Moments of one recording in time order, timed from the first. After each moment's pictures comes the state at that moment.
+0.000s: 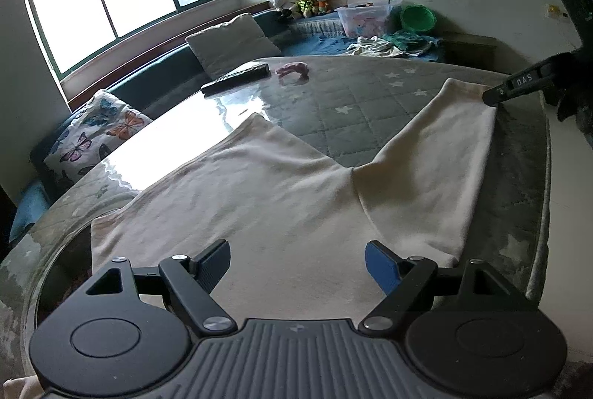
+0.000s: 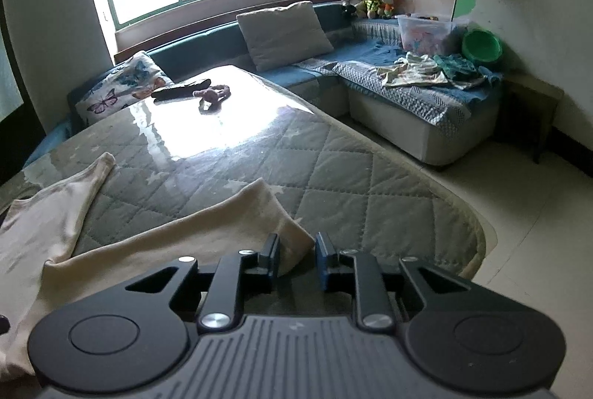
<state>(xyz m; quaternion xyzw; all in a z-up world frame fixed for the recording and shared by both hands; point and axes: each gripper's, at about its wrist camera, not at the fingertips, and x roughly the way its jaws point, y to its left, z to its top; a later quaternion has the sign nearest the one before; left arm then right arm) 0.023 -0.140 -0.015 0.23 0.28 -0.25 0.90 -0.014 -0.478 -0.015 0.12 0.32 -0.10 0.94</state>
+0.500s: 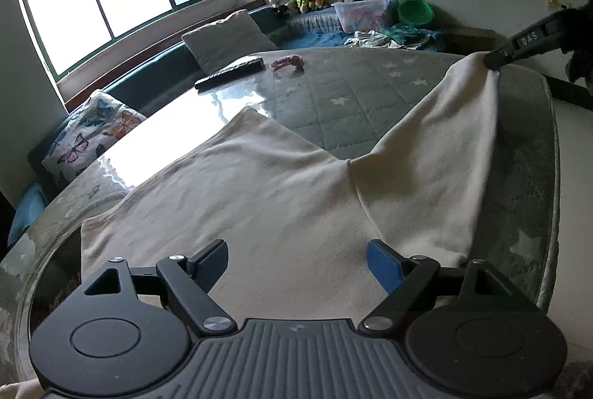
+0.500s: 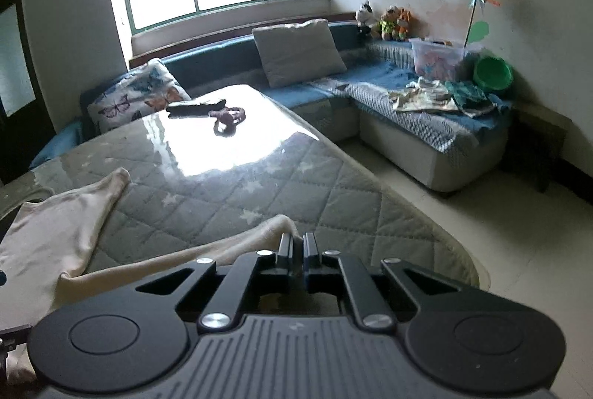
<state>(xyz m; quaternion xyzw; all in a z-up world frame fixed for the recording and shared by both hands) 0.030 -0.149 -0.028 0.23 0.28 -0.25 0.90 -0.011 -0.475 0.013 0.10 0.30 -0.09 0.95</state>
